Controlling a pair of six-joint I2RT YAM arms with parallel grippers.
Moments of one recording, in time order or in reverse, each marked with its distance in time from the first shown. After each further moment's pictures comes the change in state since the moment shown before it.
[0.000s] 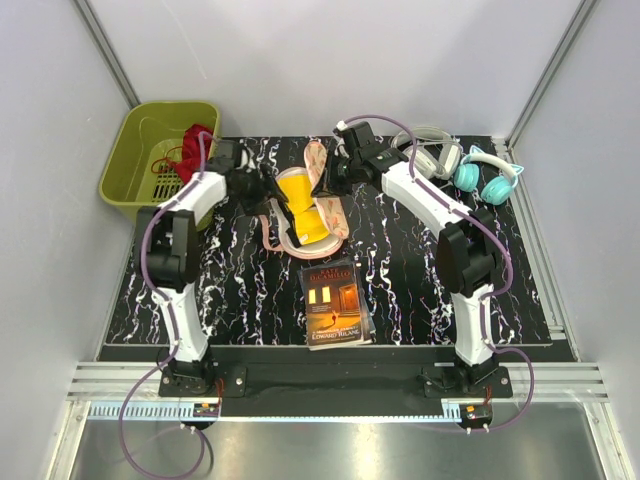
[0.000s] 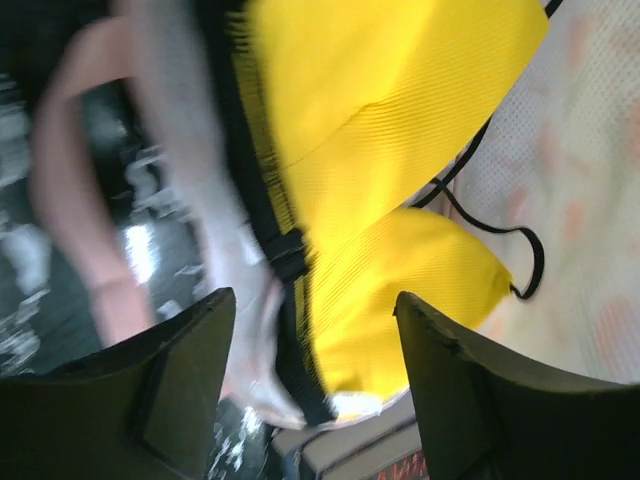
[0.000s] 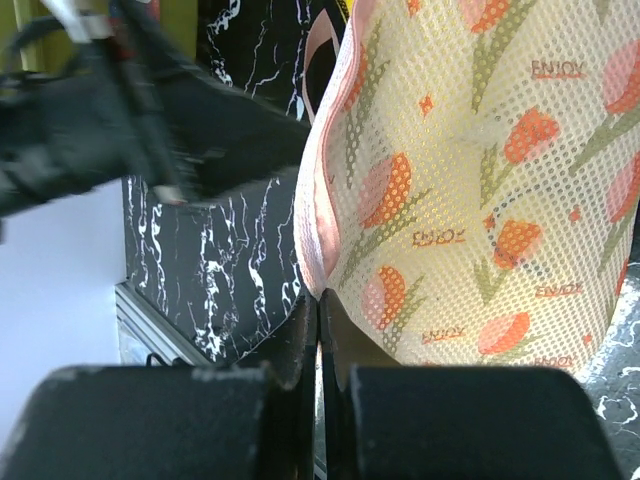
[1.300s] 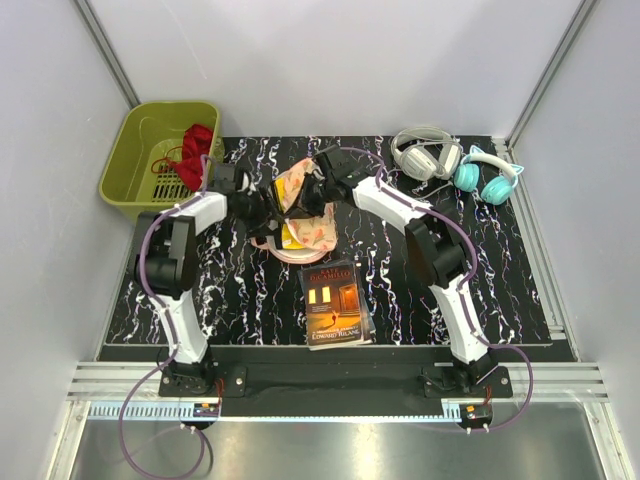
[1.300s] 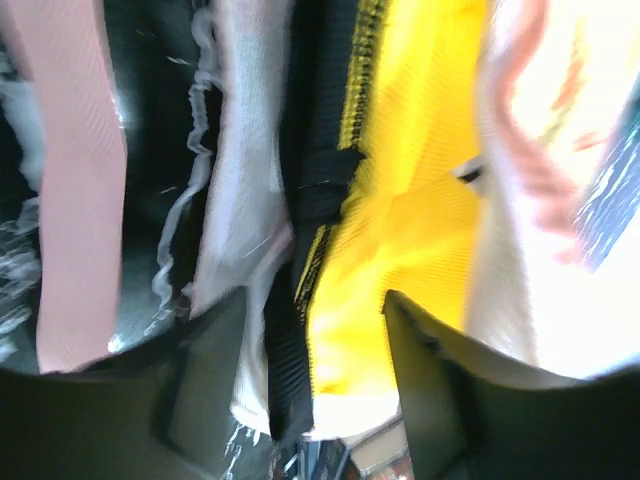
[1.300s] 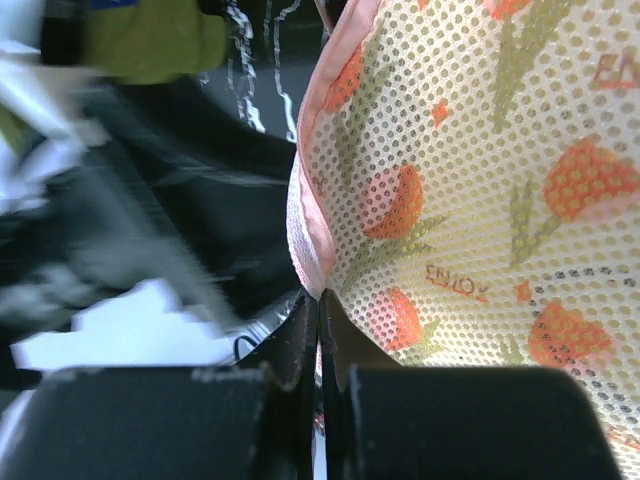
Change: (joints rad) left arm 0.012 -0.087 -0.283 0.150 0.035 -0.064; right arm 0.082 0.209 0.034 0.139 -0.149 0.309
